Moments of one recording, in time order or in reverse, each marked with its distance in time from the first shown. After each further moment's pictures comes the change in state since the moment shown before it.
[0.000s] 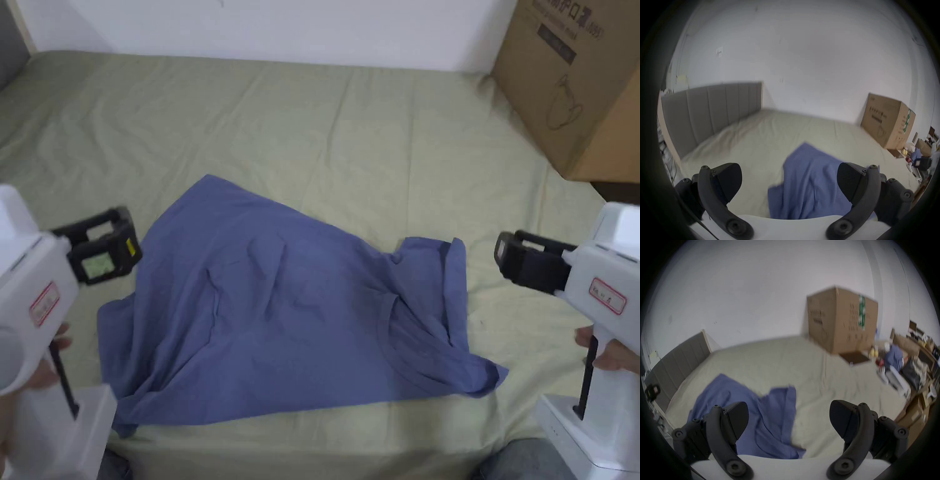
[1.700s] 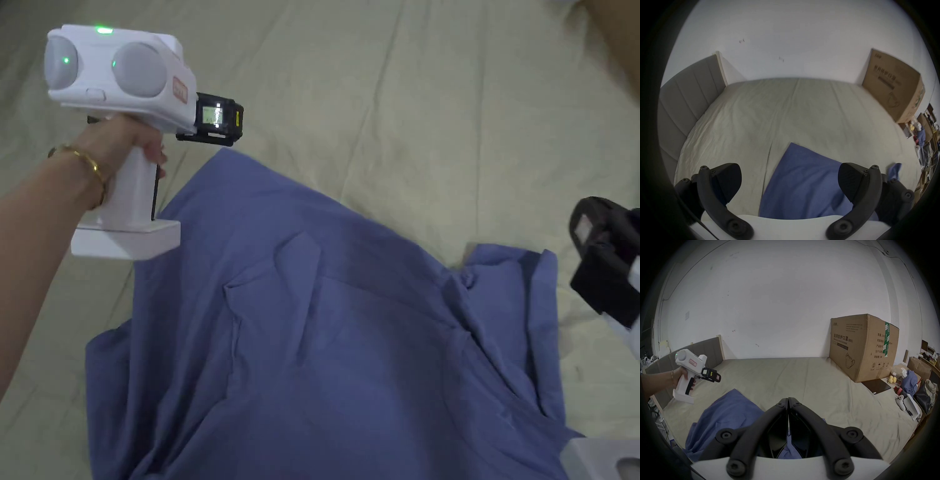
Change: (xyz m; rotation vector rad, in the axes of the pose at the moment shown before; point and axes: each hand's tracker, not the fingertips) left arm 0.063 0.023 -0.380 -0.628 -0.123 -0.205; right arm -0.073 0.013 -0.095 0.069 0.089 0.072
